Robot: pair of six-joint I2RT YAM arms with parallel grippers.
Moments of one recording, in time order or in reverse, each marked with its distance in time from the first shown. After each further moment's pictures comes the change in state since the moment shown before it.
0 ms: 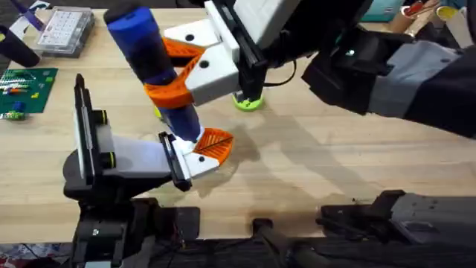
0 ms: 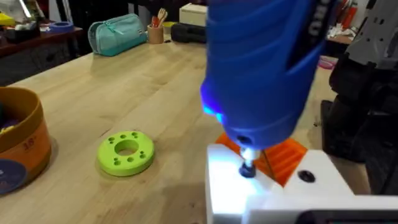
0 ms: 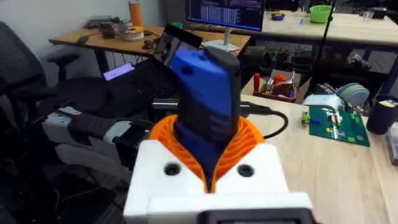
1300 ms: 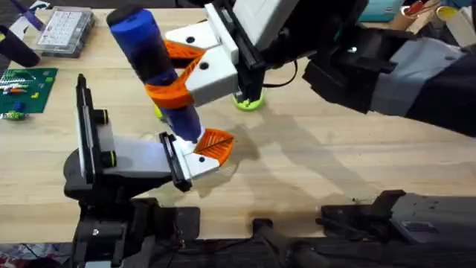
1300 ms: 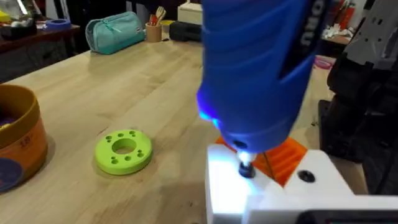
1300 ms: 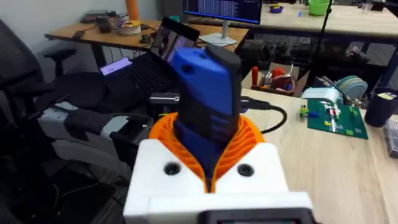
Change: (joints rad) left arm 0.000 0.000 0.000 -0.002 0.005 -0.010; right arm -0.002 0.000 0.011 -0.091 0.003 -0.067
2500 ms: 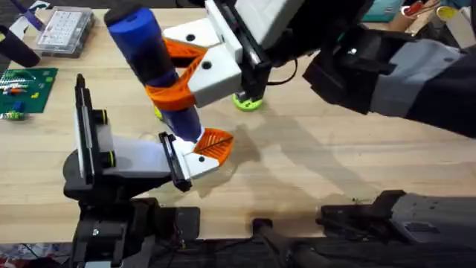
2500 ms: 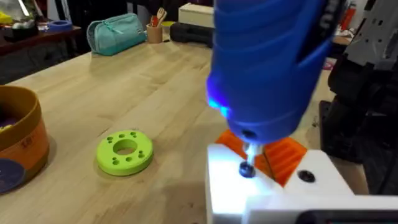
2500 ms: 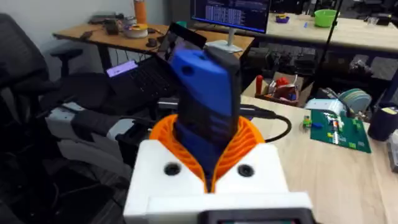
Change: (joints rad) left arm 0.000 0.000 0.000 0.001 -0.002 0.003; right arm -0.002 -0.005 -0.006 0.087 -0.029 0.048
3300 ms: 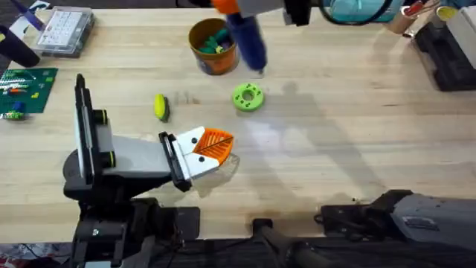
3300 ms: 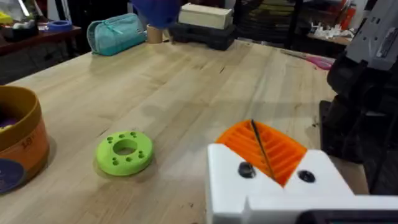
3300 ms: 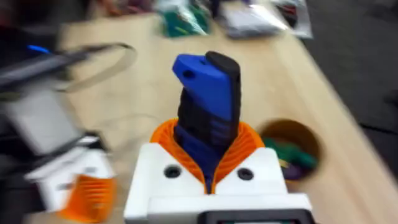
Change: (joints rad) left arm 0.000 0.000 0.000 0.000 0.000 0.000; right arm -0.220 -0.037 0.458 -1.132 0.553 -0.464
